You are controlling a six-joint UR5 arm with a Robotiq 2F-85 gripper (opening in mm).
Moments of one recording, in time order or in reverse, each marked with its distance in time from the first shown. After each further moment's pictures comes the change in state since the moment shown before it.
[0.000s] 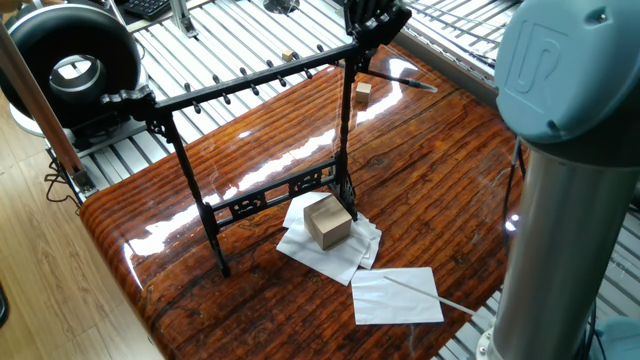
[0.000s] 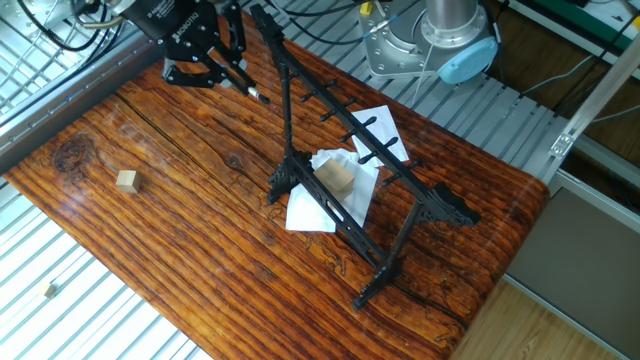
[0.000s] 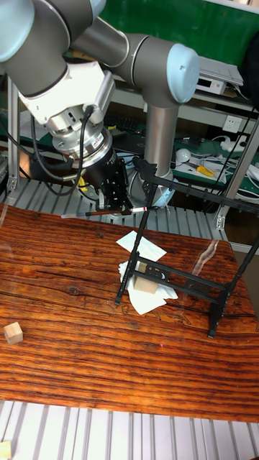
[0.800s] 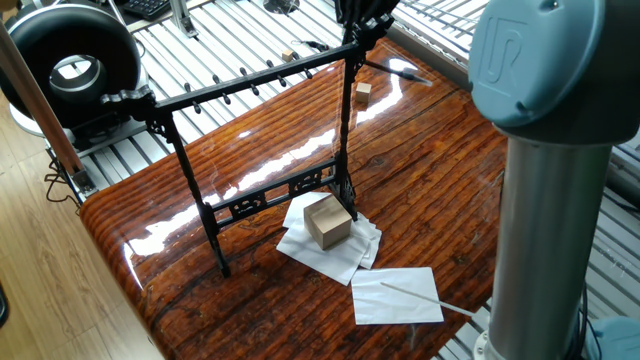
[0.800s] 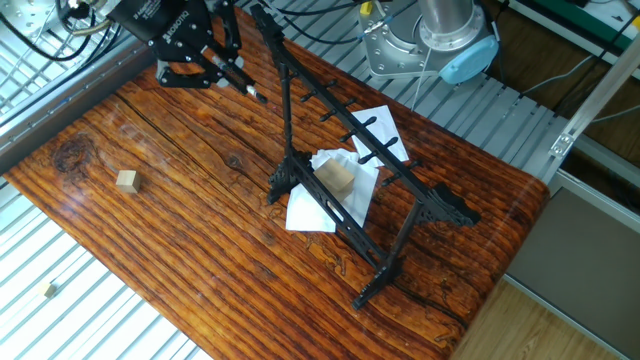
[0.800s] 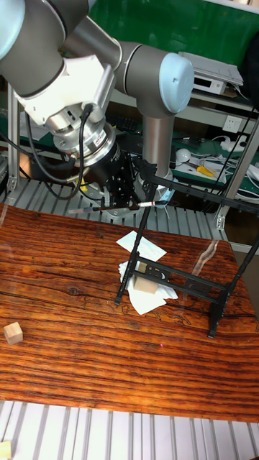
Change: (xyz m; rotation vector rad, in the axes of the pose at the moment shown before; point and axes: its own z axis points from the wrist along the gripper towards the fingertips) arm -0.023 0.009 -0.015 -0.059 -0.035 0.042
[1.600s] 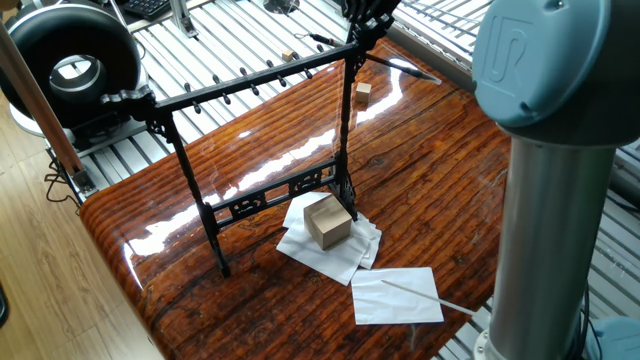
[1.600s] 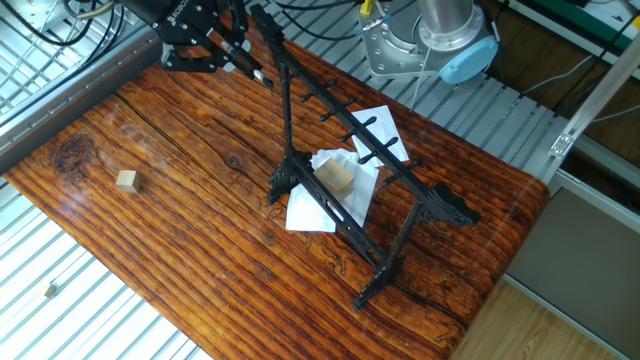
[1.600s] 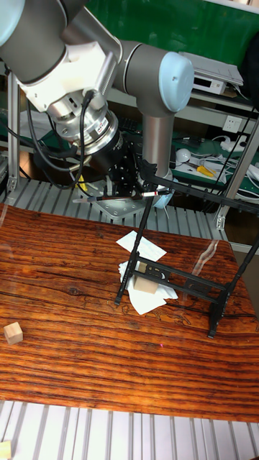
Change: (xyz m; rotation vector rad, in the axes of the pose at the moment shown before) arm 0.000 0.013 -0.004 0.004 -0.005 0.018
